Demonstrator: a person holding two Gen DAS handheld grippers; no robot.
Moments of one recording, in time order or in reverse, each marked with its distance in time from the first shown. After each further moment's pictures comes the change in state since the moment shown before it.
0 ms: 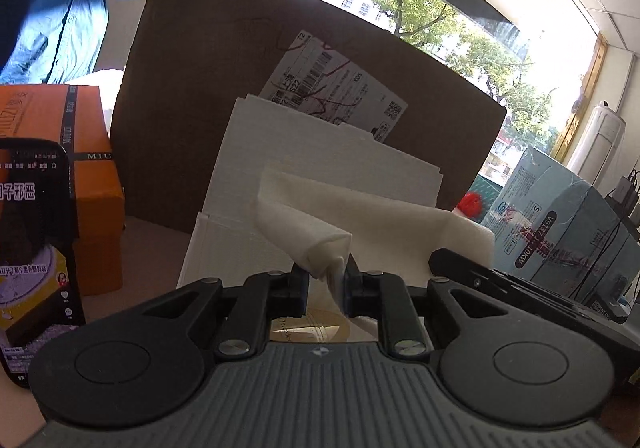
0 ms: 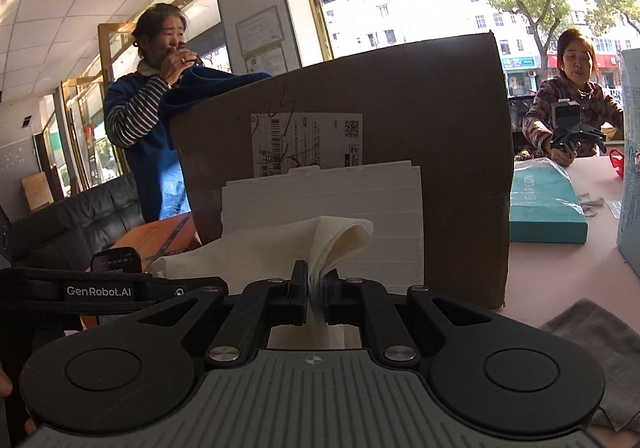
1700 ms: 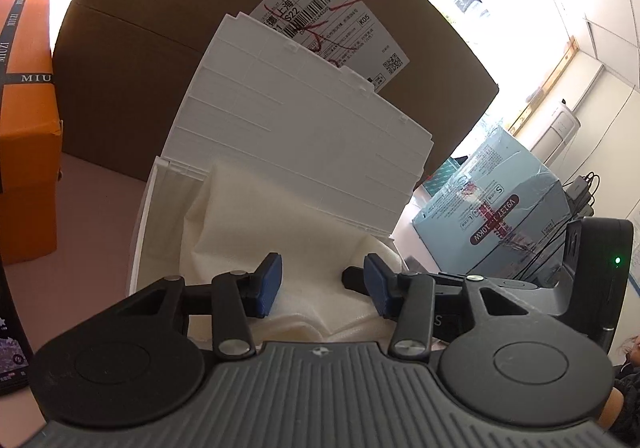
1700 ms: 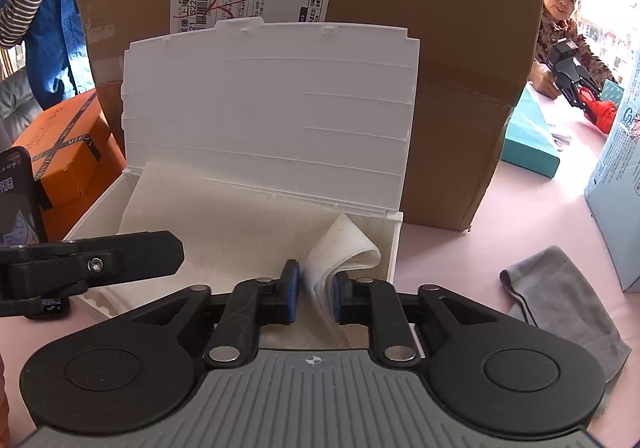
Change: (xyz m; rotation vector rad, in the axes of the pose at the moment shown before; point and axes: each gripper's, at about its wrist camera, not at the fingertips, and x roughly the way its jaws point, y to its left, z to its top) left arm 0.039 0.032 0.005 -0.075 0.142 -0.215; right arm 0.073 0.004 -0.002 -0.070 0.382 -0.218
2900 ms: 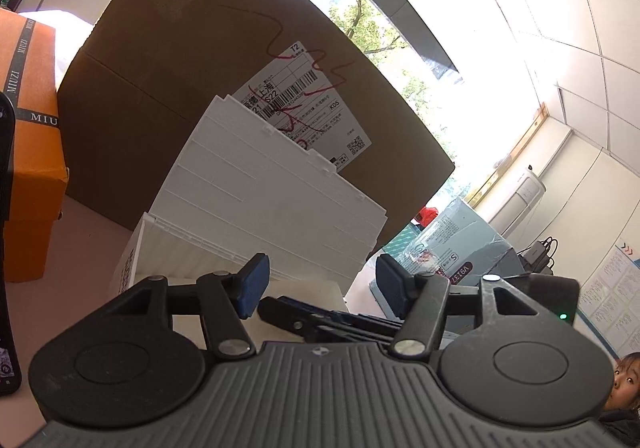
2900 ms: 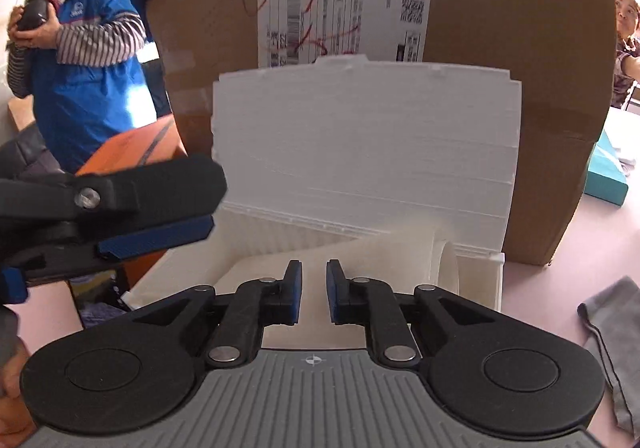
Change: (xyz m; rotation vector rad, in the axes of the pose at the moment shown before) left arm -0.035 0.001 0.004 -0.075 -0.207 -0.116; right arm 0.016 0.037 0.017 -0.026 -0.034 0.171
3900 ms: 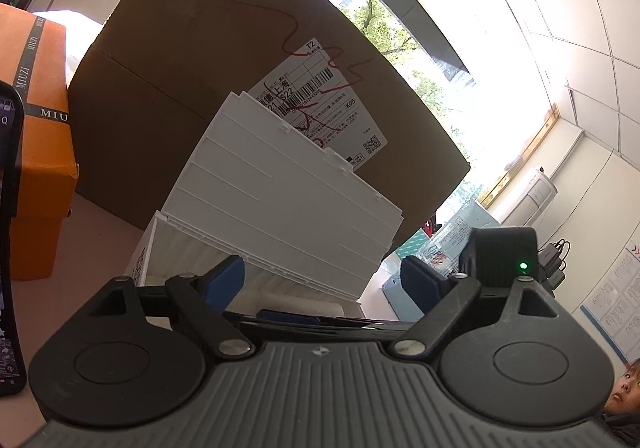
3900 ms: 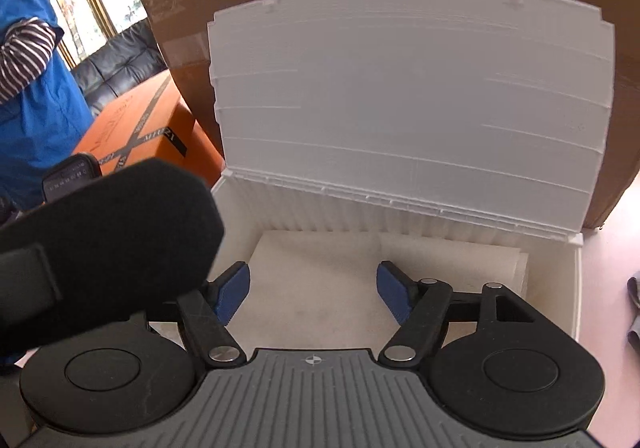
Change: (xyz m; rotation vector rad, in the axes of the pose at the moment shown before) left arm 0.008 0.010 -0.004 -0.017 0.006 0.030; right arm 0.033 0.011 0.025 0.059 0.099 0.074
